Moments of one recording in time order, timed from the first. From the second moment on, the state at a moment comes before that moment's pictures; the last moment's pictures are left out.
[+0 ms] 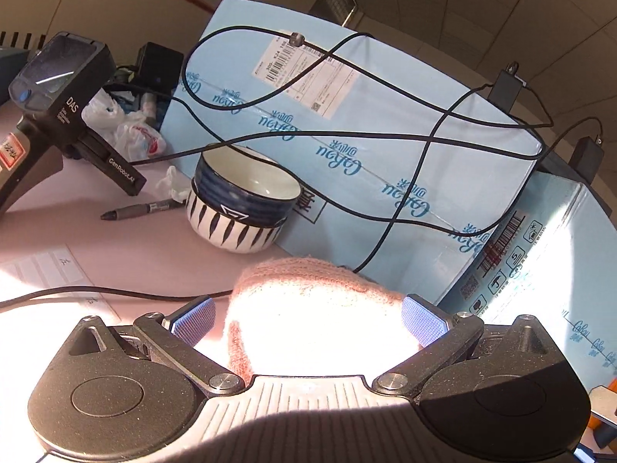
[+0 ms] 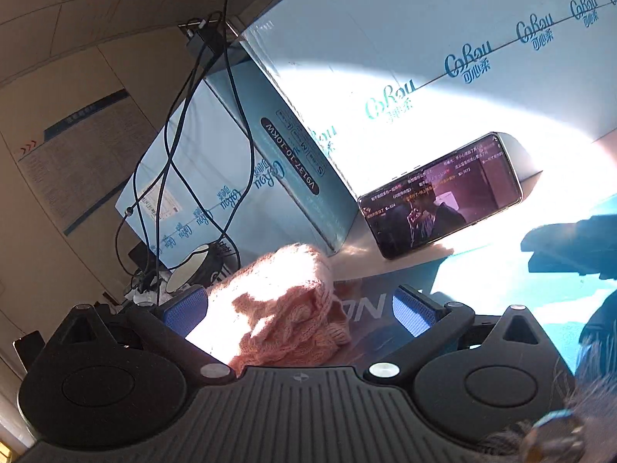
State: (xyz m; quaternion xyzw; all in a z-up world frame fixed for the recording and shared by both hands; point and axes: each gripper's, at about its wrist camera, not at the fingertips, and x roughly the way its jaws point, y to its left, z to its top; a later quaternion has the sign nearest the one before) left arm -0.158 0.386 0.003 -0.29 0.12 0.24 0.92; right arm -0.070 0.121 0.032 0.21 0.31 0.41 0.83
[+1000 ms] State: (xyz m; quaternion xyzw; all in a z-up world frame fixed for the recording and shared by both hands) left arm -0.158 0.354 0.002 -0.21 0.08 0.12 0.97; right arm -0.099 0.155 0.024 0.29 0.30 0.43 0.80
